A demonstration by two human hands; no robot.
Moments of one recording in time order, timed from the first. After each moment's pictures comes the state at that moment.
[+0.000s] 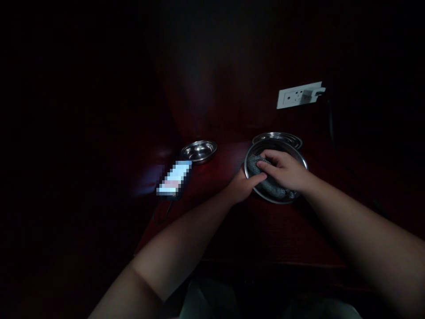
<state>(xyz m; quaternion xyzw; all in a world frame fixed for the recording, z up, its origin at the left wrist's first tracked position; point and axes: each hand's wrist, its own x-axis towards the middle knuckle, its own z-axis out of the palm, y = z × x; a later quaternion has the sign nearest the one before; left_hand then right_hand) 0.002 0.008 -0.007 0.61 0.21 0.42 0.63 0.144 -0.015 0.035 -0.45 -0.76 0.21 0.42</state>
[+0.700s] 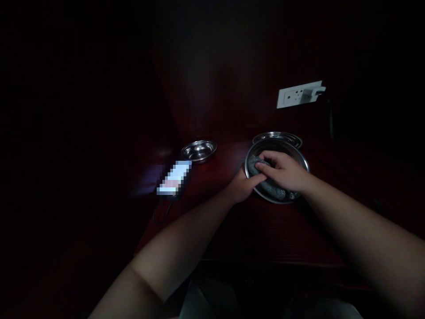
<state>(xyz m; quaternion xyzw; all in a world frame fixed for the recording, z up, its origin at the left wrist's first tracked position) 0.002 0.008 -0.005 0.63 0.20 0.41 0.63 0.143 -0.016 0.036 -0.47 -0.77 0.15 0.39</state>
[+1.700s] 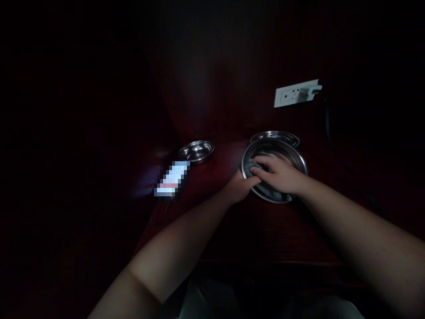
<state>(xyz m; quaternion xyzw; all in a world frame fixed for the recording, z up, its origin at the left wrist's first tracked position) 0.001 0.006 -0.003 0.64 0.20 0.39 0.63 0.136 -0.020 0.037 -0.46 -0.81 0.13 0.34</state>
